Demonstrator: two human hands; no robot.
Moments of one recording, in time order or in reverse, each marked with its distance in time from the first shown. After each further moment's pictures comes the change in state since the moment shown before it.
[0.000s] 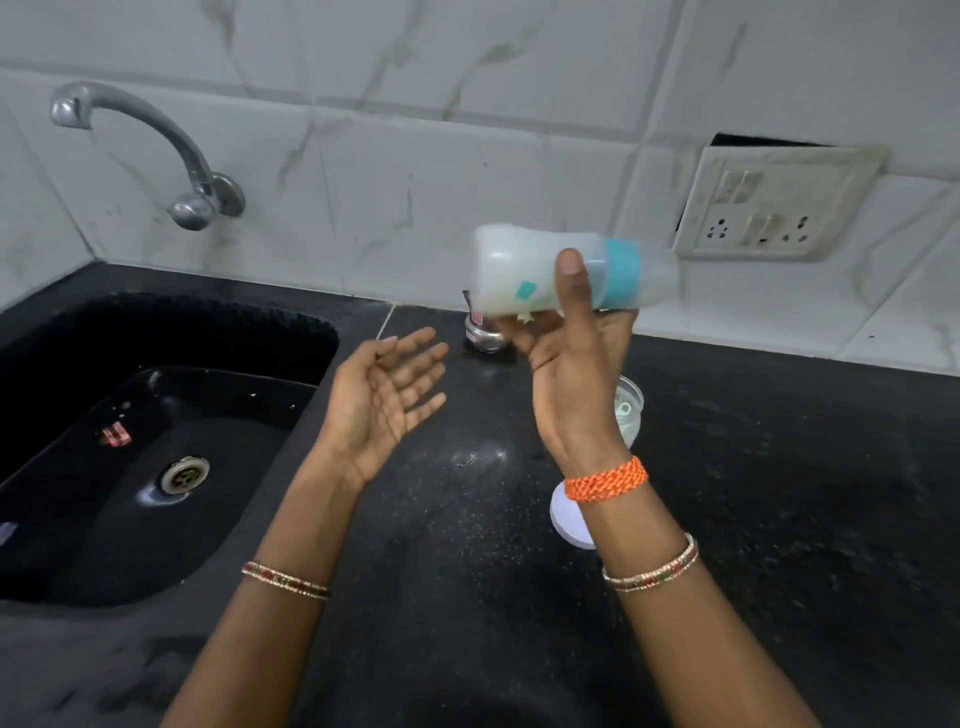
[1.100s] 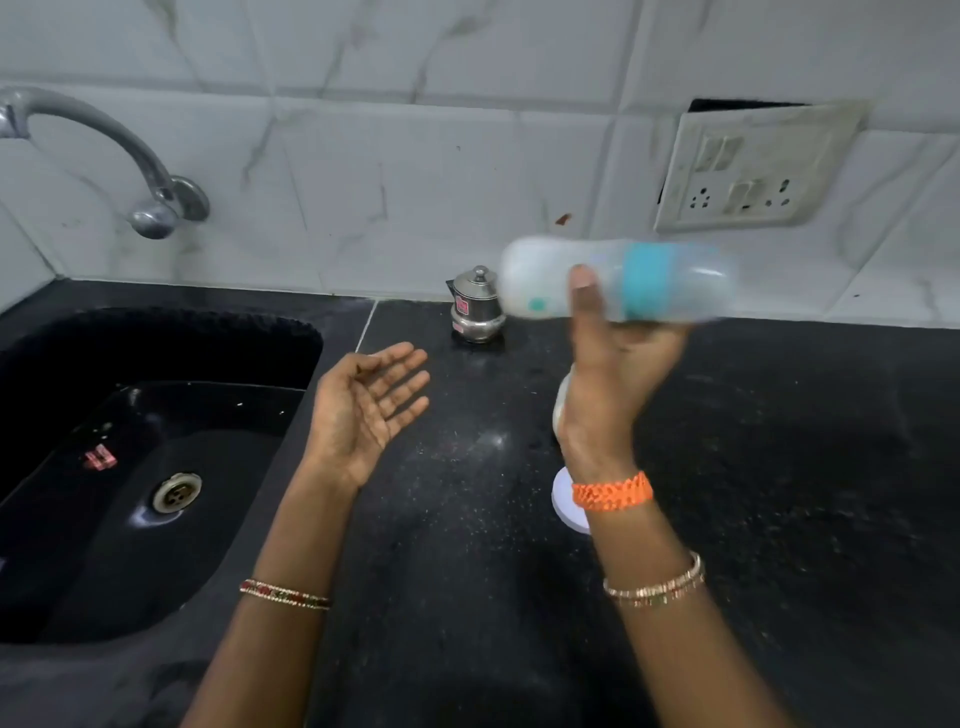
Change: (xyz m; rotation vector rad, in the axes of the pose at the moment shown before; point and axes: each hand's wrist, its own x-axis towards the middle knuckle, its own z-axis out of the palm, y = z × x) left_hand 0.006 -0.003 -0.010 -0.012 0.101 -0.059; right_hand -0.006 -0.003 -0.009 -0.198 0.388 -0.431
